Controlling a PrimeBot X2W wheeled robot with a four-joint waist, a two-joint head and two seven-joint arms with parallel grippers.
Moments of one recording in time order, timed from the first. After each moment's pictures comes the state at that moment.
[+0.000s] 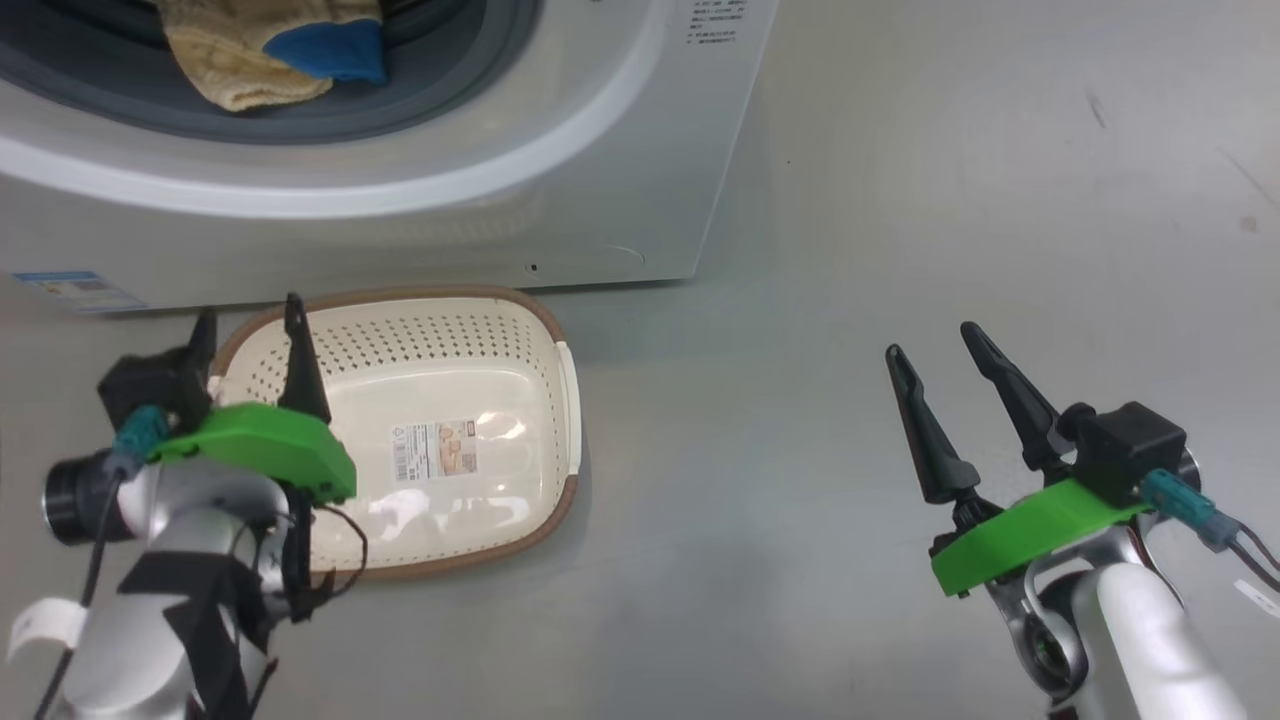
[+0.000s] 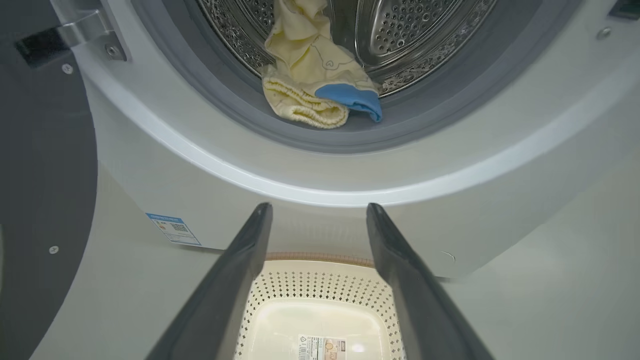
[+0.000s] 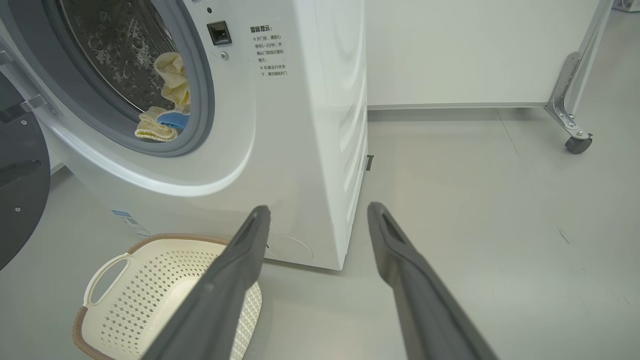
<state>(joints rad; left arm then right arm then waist) -0.44 0.29 -0.38 0.31 -0.51 0.24 -0.12 -0.13 -0.04 0.11 0.10 0.16 0.13 -0.17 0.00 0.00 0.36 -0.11</state>
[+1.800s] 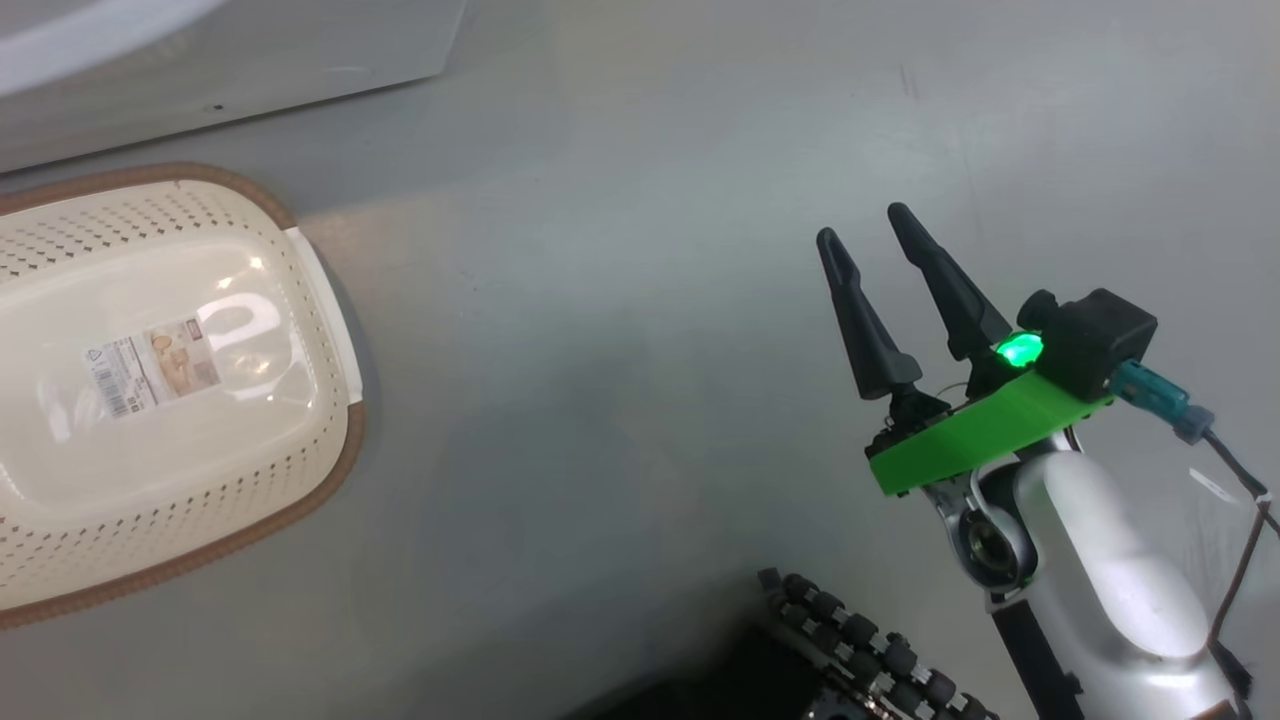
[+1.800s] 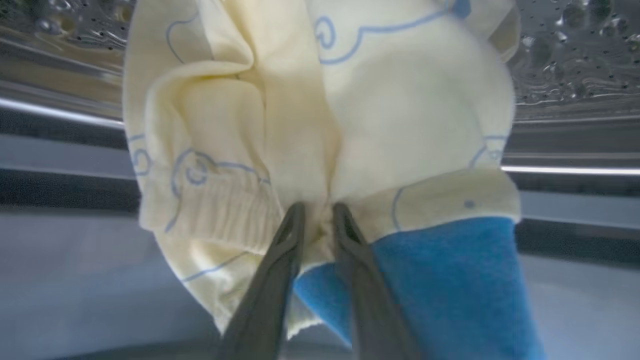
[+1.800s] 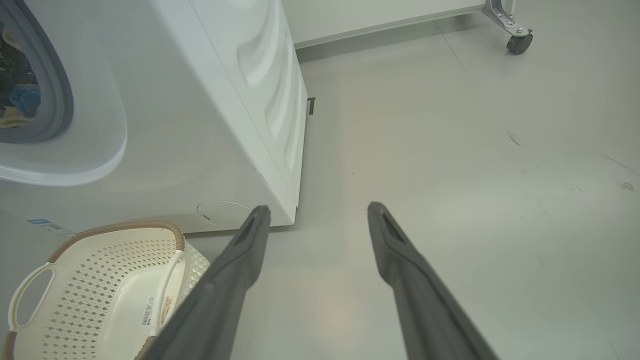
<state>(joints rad) -1.39 0.65 -0.40 0.68 -0.54 0.14 0.86 -0.38 -0.04 0.27 0.20 0.38 0.13 -0.25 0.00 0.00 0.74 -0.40</state>
